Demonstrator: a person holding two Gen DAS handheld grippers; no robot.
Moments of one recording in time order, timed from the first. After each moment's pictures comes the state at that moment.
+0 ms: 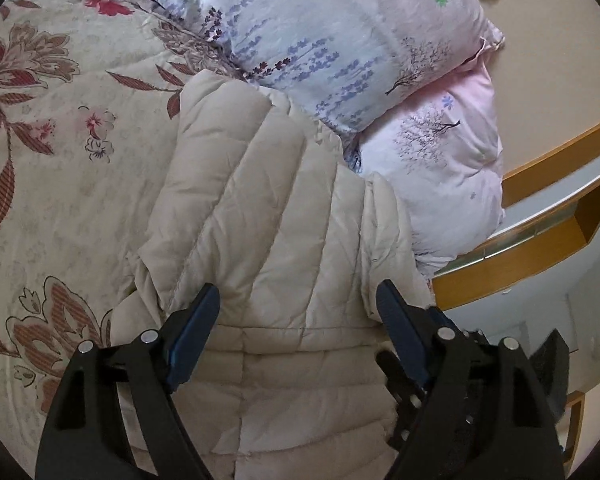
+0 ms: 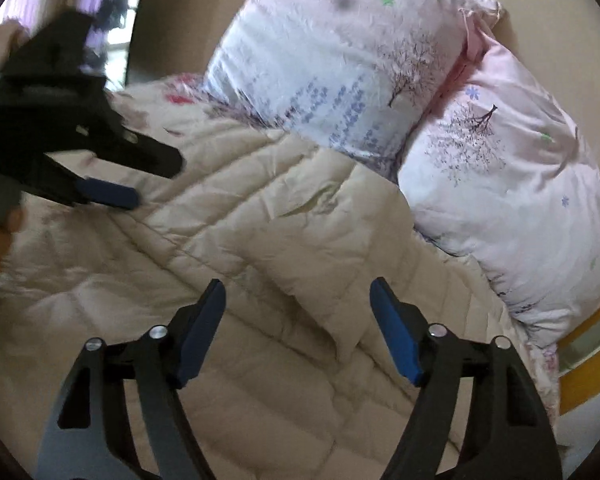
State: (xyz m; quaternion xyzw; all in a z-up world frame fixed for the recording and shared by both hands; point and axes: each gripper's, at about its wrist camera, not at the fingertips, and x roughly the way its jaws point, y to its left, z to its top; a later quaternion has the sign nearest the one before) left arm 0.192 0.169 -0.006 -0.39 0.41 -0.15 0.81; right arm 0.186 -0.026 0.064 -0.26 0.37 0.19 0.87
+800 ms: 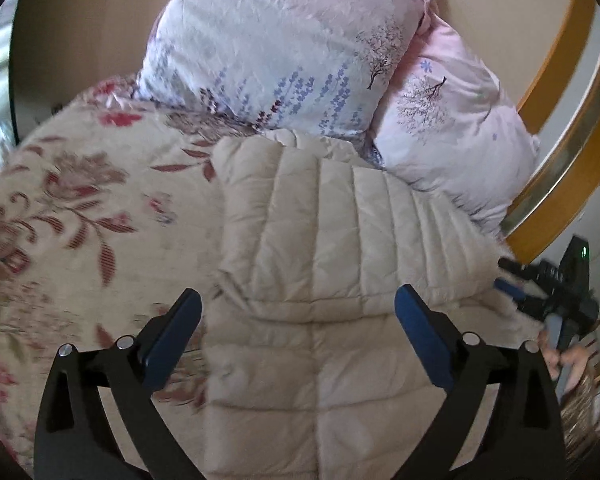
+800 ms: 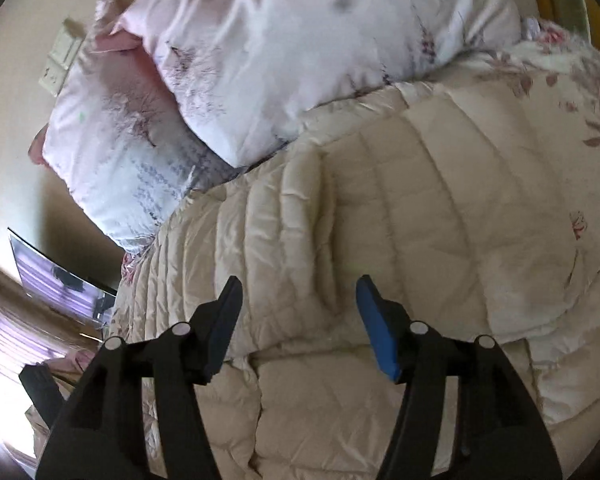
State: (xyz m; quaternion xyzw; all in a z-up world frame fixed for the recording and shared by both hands) left arm 0.144 0.155 0.034 -0.17 0.38 -0.08 0.91; right arm 0.228 -0.263 0.040 0.29 0.48 0.08 0.82
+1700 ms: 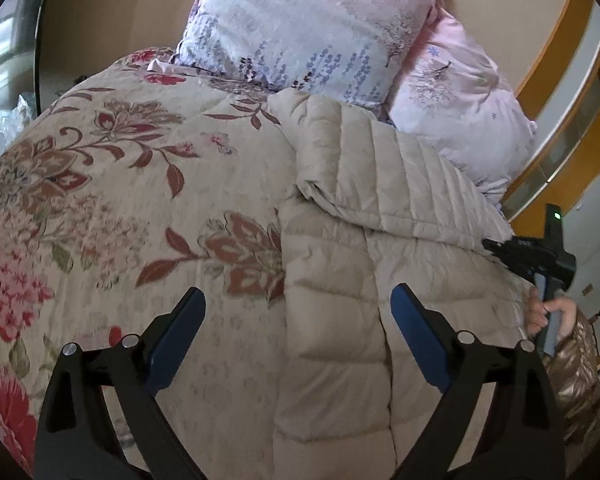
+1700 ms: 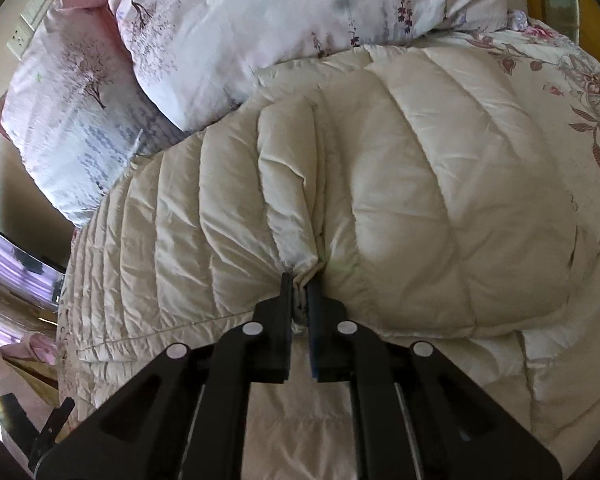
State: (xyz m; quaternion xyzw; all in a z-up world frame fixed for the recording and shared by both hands) left arm 0.073 0.193 0.000 -0.18 0.39 -0.09 0.90; right arm 0.230 -0.252 0.012 0.22 0.52 0.03 0.82
